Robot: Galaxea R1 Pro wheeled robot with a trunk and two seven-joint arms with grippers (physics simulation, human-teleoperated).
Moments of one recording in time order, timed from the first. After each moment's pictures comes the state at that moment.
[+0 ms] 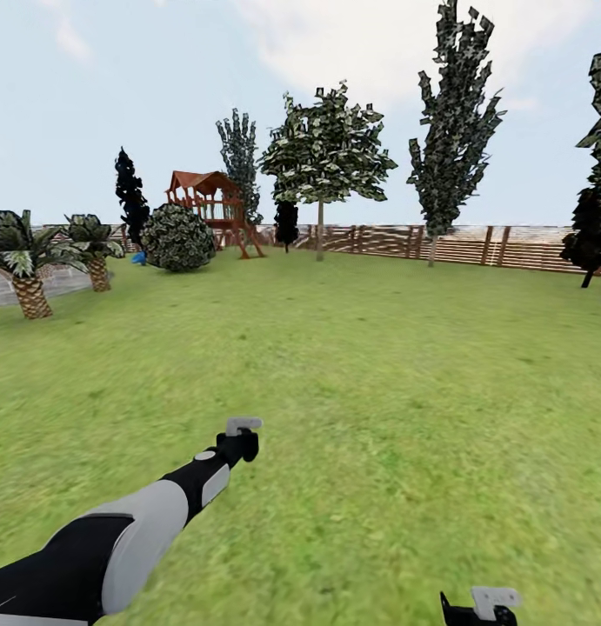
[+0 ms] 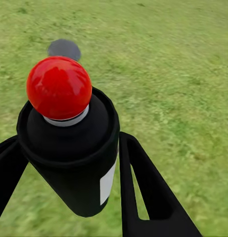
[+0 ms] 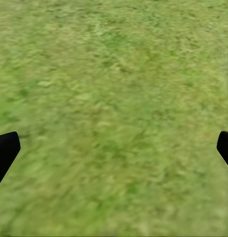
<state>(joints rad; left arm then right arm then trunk) -0.95 -0.11 0.03 -0.03 0.01 -0.17 -0.08 -0.34 -0.19 0.35 -0.23 -0.36 -0.38 -0.10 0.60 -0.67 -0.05</state>
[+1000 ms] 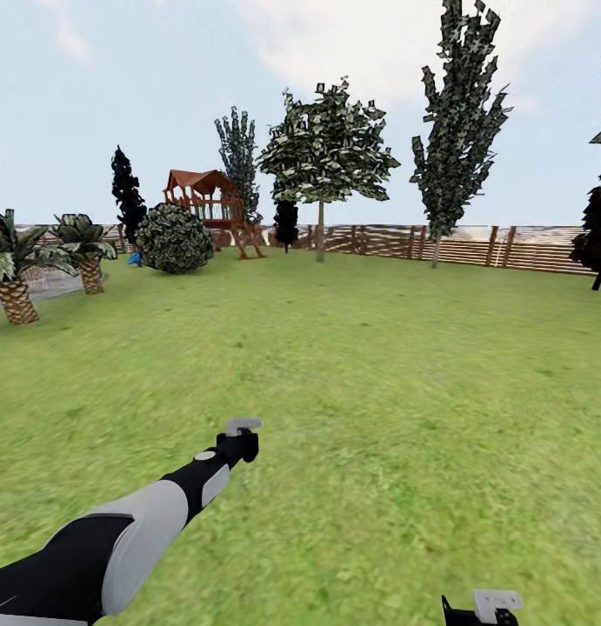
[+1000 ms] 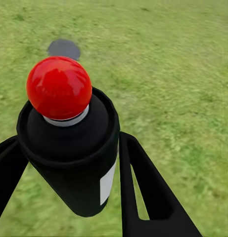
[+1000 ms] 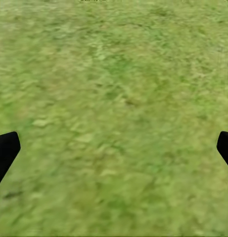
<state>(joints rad) -0.95 -0.11 0.03 -0.03 0.01 -0.17 -0.08 -0.34 -0.18 0.35 -0.22 -0.36 -0.38 -0.10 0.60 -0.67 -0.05</state>
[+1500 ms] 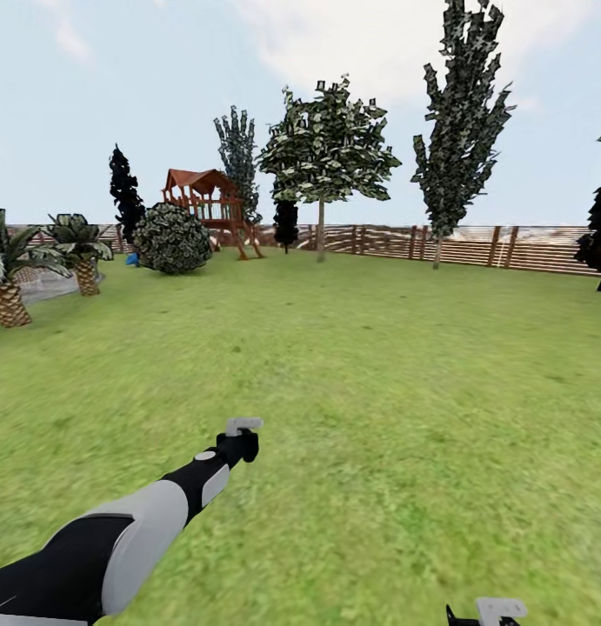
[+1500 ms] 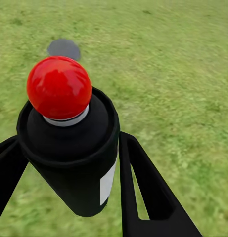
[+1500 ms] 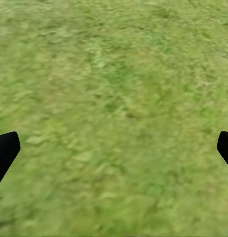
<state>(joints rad) -0.95 -0.11 0.03 -0.03 0.01 -0.17 -0.08 -0.34 -0.18 0.35 -0.18 -0.36 -0.38 -0.10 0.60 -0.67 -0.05</state>
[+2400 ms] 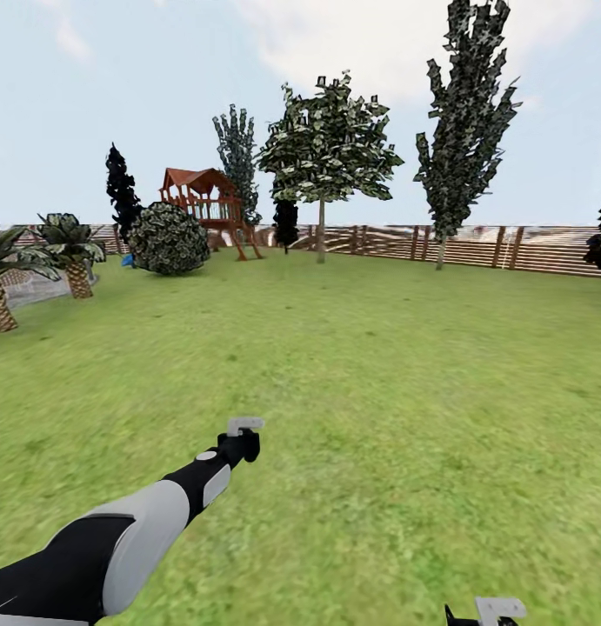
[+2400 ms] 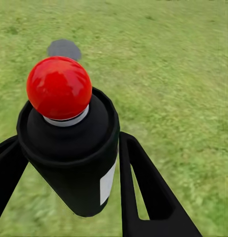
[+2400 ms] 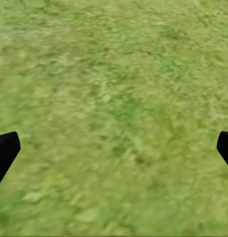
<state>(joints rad) -0.95 -0.12 0.03 -0.03 0.01 -0.17 -0.08 -0.34 -0.18 0.35 -0.18 -0.36 -0.38 -0.10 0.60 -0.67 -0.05</state>
